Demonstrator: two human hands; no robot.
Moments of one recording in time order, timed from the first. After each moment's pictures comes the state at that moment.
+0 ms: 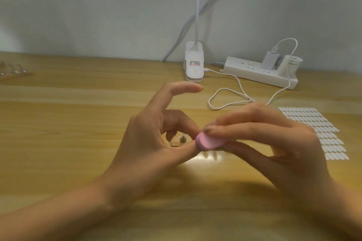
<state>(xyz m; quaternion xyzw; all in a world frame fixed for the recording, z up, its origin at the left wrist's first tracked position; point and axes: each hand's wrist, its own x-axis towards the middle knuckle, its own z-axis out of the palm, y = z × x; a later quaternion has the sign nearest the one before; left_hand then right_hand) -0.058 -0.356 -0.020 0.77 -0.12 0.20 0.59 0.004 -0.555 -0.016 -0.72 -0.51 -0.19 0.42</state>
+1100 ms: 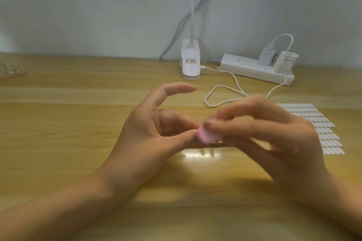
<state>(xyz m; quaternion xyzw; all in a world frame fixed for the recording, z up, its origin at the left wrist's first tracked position) -0.060 -0.360 -0.016 0.68 -0.08 0.12 0.72 0.008 -0.559 -0.015 -0.71 -0.53 -0.23 0.40</state>
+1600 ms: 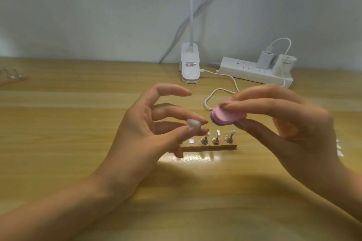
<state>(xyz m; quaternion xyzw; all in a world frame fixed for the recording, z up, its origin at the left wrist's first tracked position) -0.059 -0.356 -0.013 0.67 -0.08 0.13 0.72 0.020 -0.567 -0.009 -0.70 -0.51 -0.21 0.45</state>
